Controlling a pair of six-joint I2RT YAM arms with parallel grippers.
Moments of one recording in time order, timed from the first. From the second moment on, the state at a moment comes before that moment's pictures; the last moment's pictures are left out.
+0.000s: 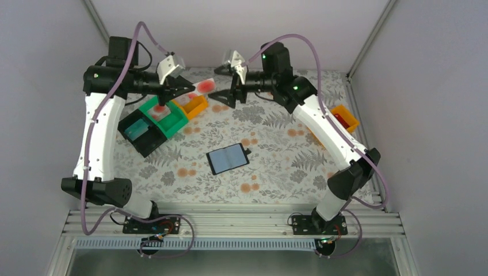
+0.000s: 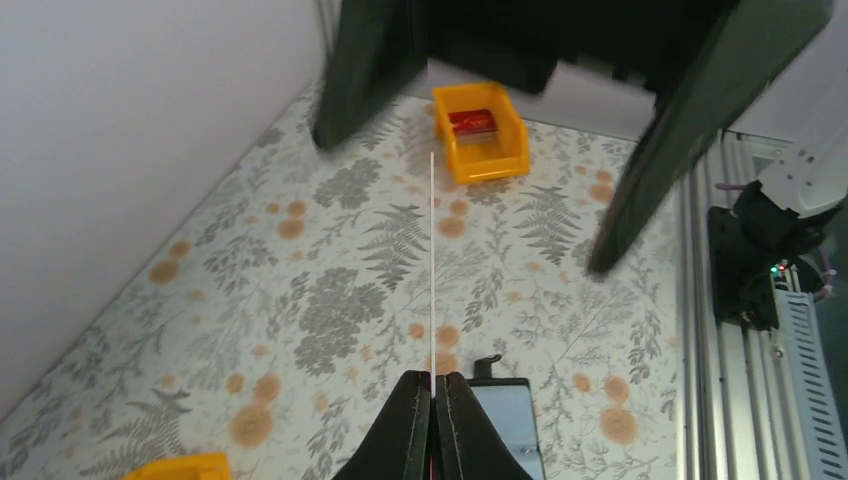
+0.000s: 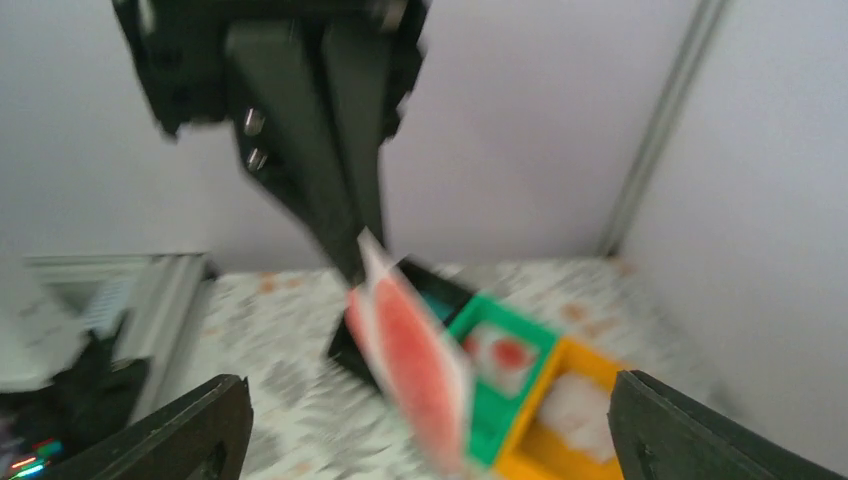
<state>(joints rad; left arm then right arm) -0.07 1.51 1.96 -1.30 0.97 0.75 0.64 1.70 1.90 -0.46 -0.73 -0.31</state>
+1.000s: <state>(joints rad) -0.26 1.45 1.96 -1.21 0.56 0.59 0.60 1.52 1.51 -0.24 -0.86 0.43</state>
